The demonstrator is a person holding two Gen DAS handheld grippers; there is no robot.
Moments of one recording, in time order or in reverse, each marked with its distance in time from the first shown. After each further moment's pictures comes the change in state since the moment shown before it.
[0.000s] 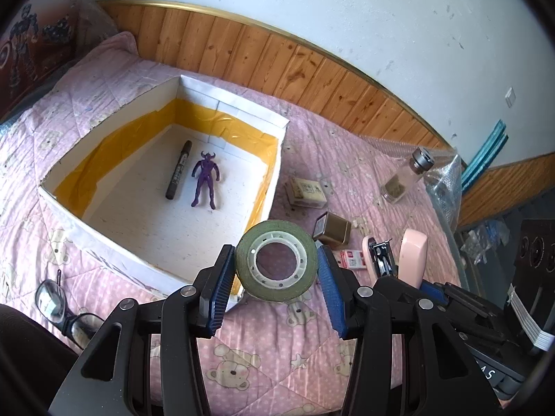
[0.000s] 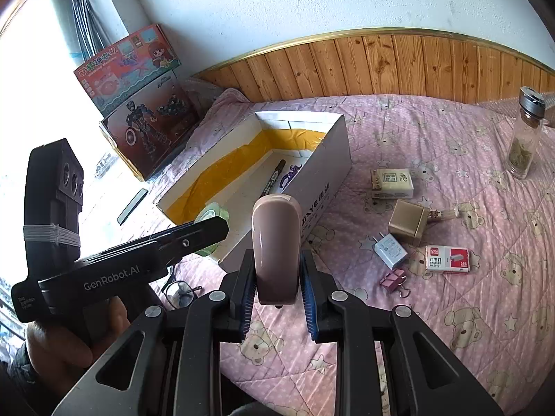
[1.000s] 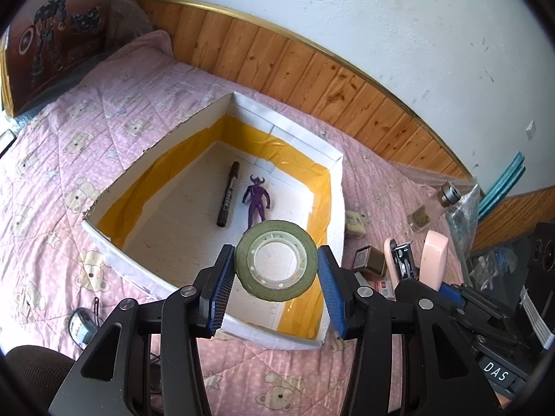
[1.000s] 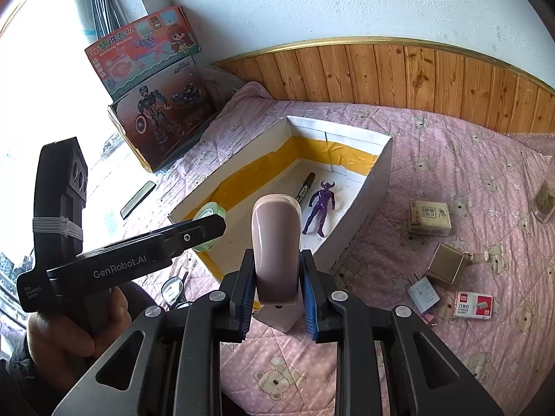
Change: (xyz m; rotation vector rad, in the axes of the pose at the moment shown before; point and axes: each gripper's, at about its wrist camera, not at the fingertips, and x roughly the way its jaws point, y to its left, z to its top) left arm -0.003 0.068 0.037 -0.083 -0.029 0.055; right arm 0.047 0.043 0.044 -0.096 0.029 0.020
